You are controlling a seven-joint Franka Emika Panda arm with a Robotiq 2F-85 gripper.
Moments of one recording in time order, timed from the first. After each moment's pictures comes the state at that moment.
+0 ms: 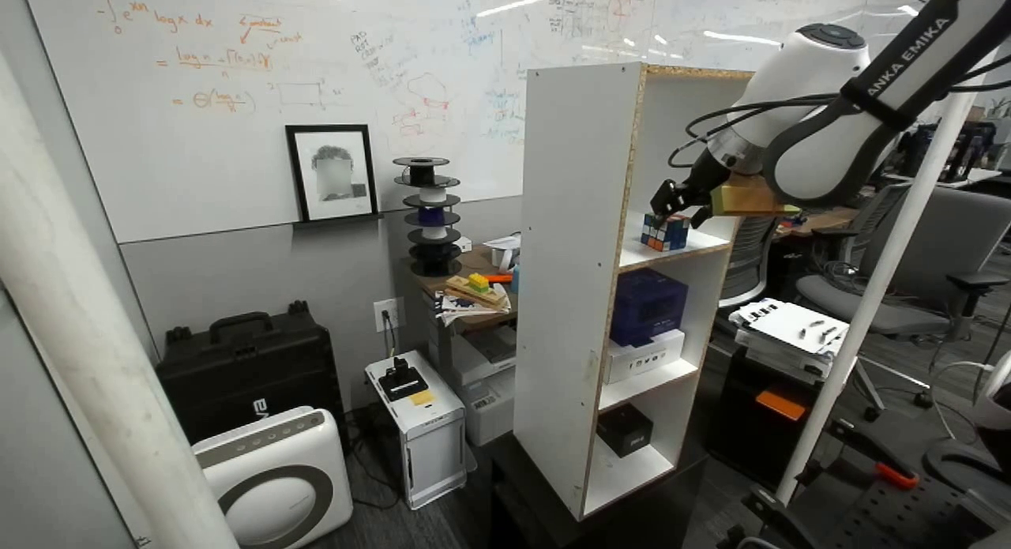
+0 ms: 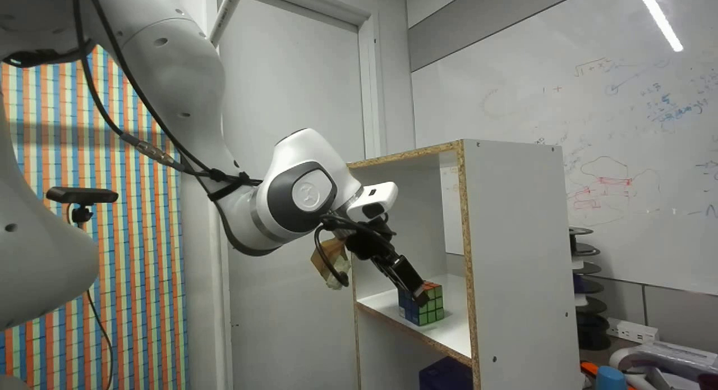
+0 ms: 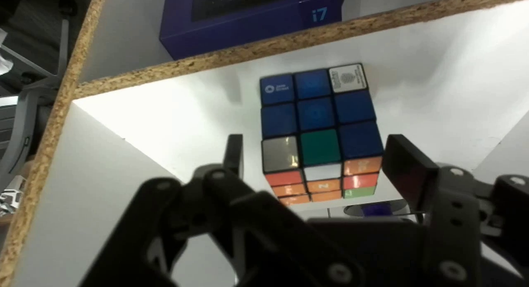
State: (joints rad) arm -0.74 -0.16 0.56 -2.67 -0.42 3.17 0.57
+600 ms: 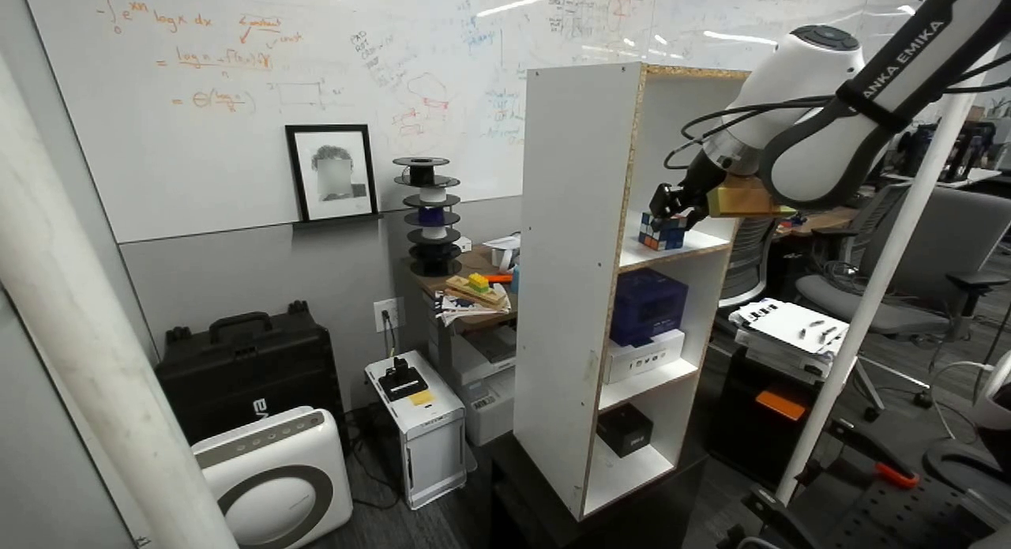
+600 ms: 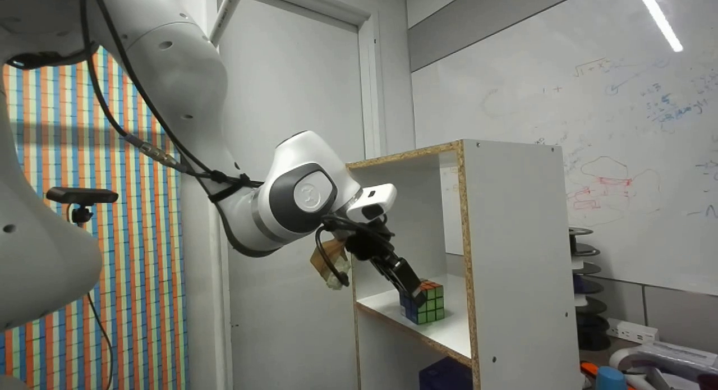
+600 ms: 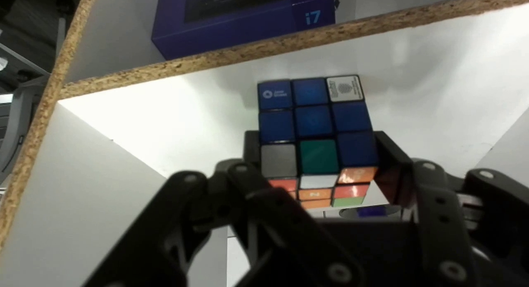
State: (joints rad) arm -0.80 -0.16 0.64 -2.66 -0.43 3.17 0.58
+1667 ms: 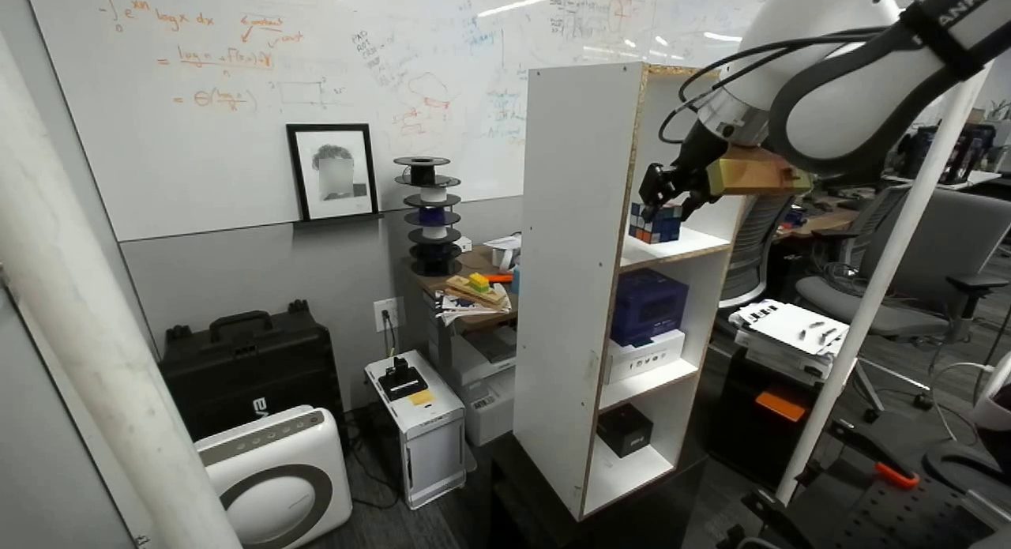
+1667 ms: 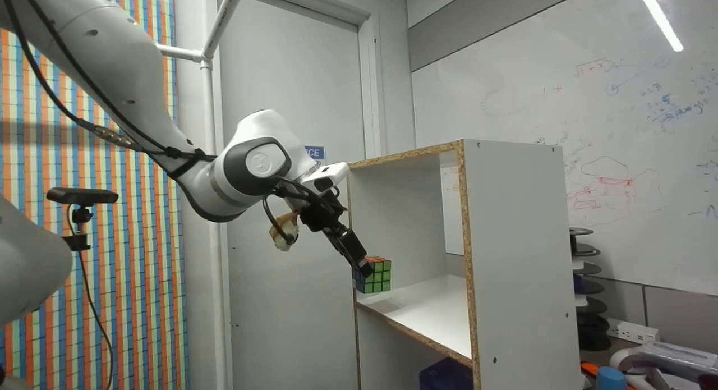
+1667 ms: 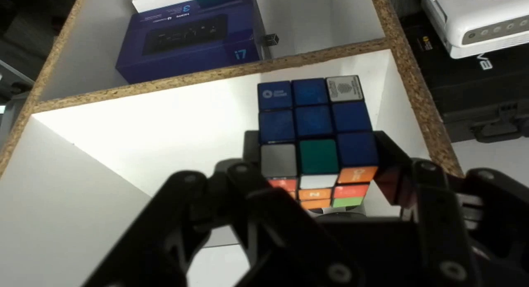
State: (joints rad) arm -0.30 -0.41 0.38 -2.74 -0.22 2.90 0.56
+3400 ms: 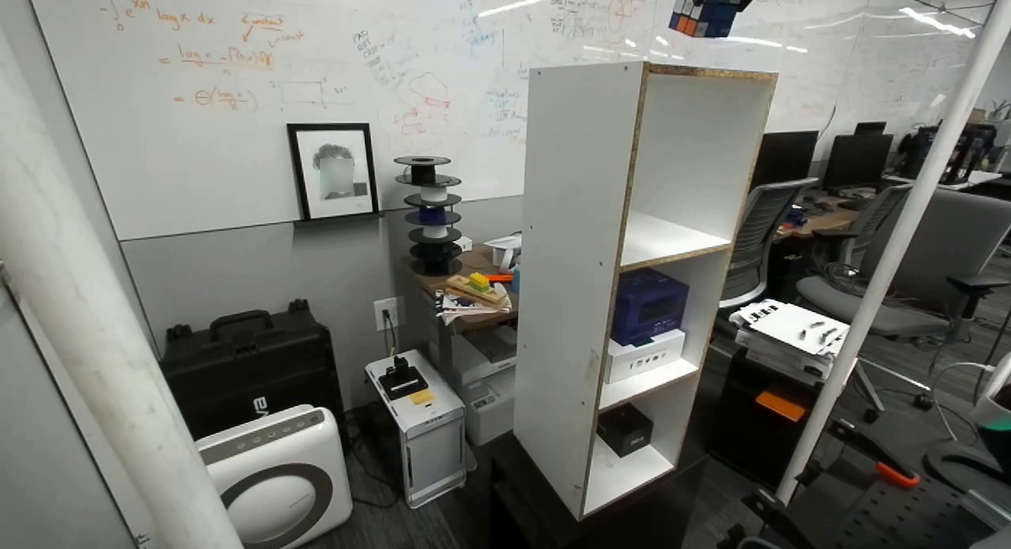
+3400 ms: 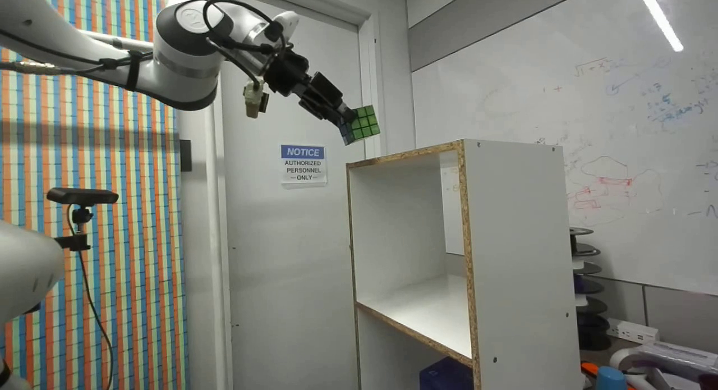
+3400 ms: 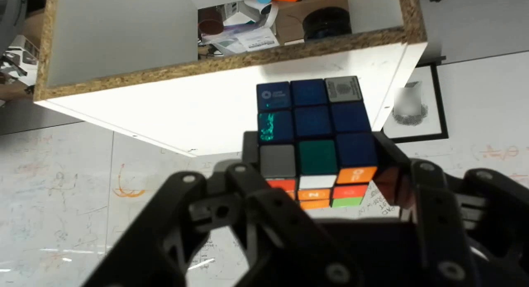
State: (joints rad) arm -0.22 -0.82 0.28 -2.48 -0.16 2.55 0.47
